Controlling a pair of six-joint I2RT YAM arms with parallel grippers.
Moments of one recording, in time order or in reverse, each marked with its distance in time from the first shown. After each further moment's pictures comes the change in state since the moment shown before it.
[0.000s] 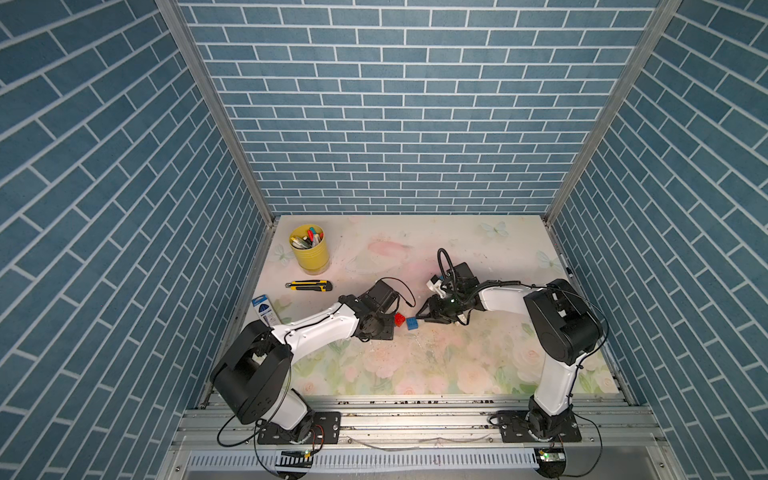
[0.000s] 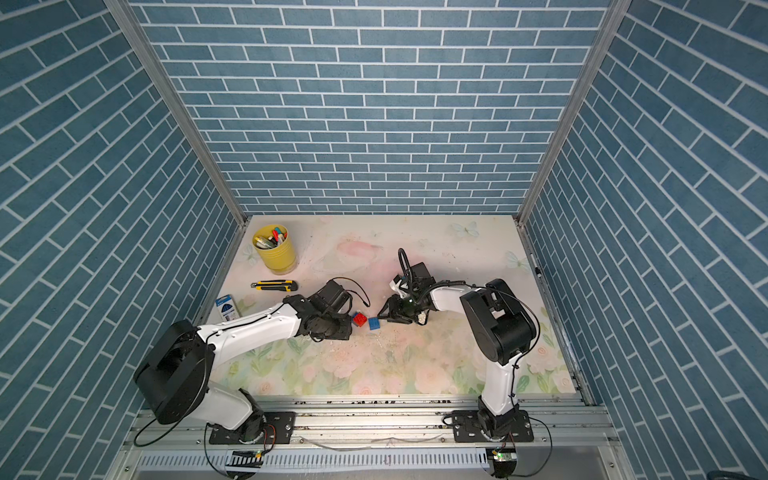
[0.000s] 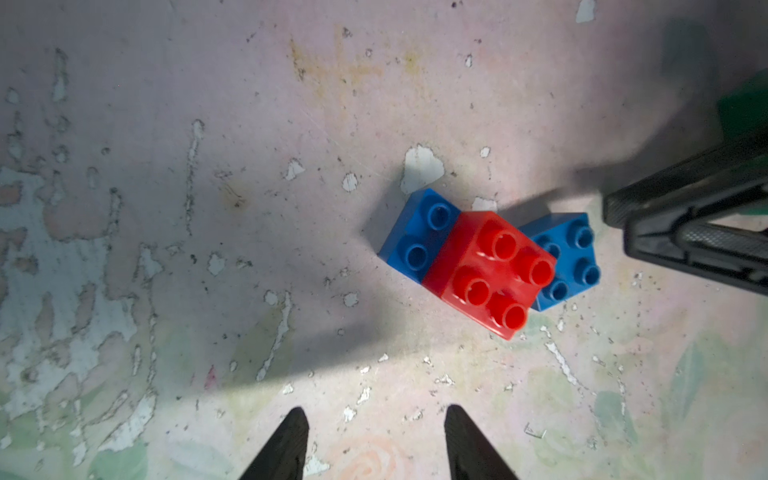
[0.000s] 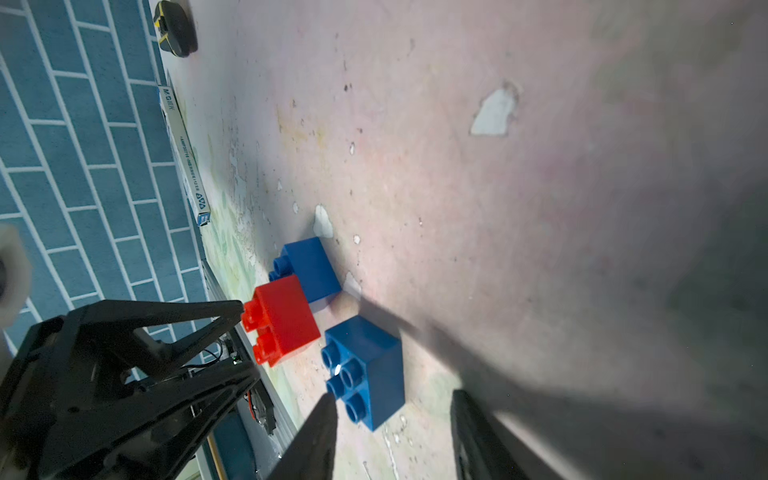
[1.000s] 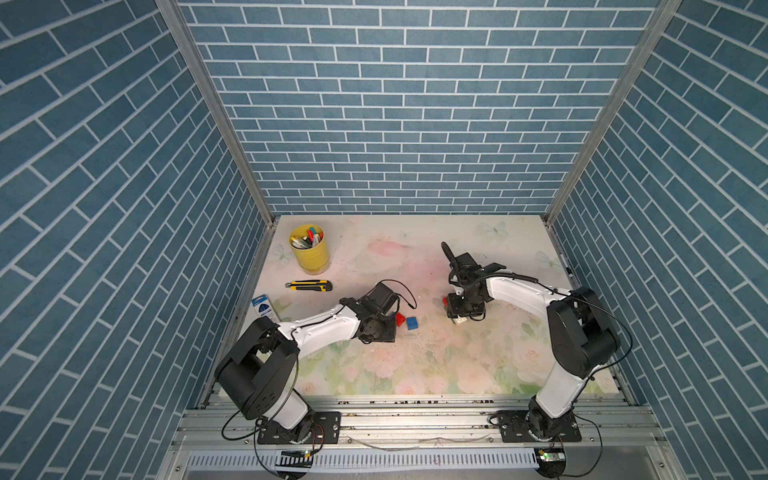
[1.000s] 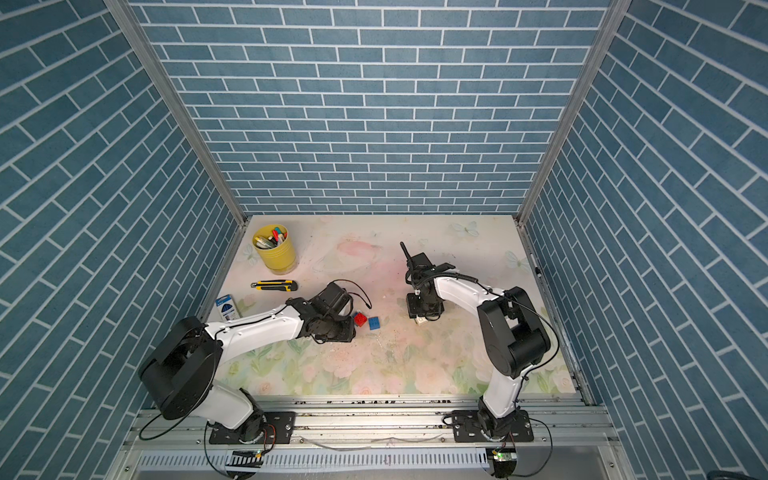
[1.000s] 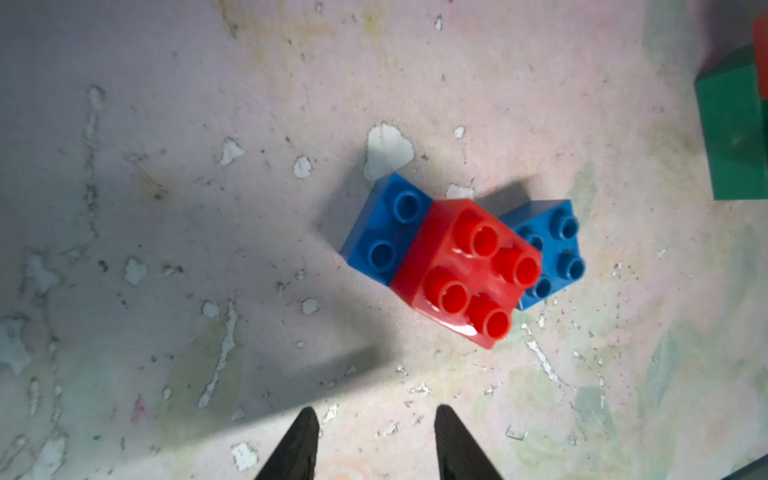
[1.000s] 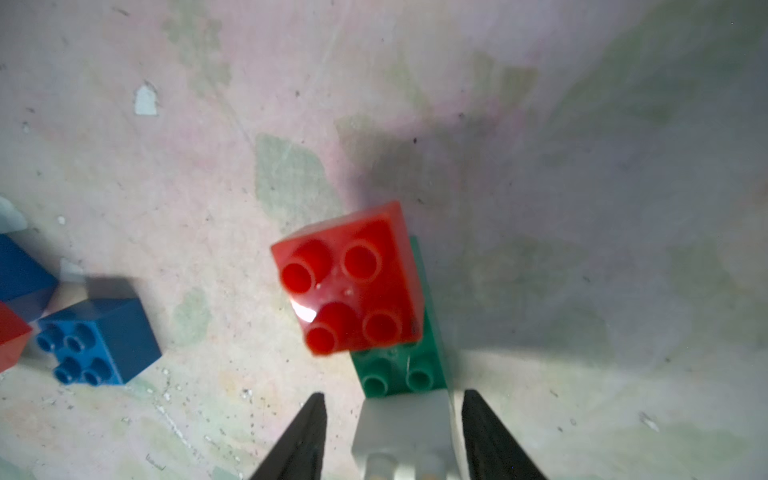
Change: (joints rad) left arm 0.004 0.022 -0.047 0.091 0.085 -0.003; right arm -0.001 -0.082 0.185 -0.556 0.616 -0.193
